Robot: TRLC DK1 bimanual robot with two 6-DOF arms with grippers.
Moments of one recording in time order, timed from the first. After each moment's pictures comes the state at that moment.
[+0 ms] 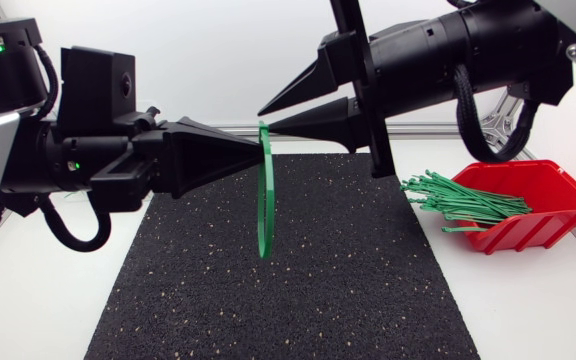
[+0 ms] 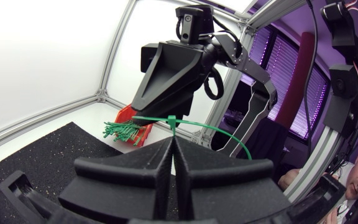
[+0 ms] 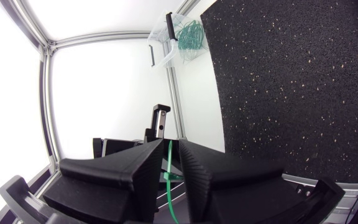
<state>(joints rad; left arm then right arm) -0.45 1.15 0.82 0.15 1.00 -0.21 0.59 1.36 1.33 -0.53 -0.71 1.27</state>
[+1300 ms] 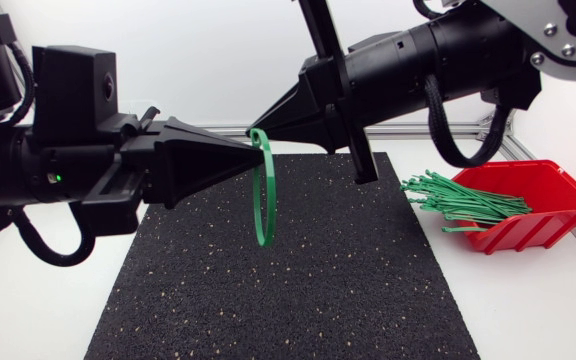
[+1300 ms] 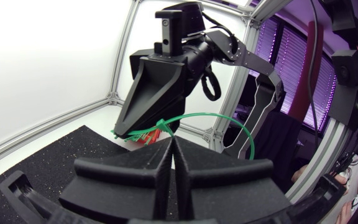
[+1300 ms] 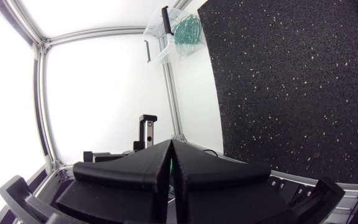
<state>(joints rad) -0.51 1.05 0.81 0.04 0.87 -0.13 0.61 1.42 1.33 -0.51 -0.69 1.27</state>
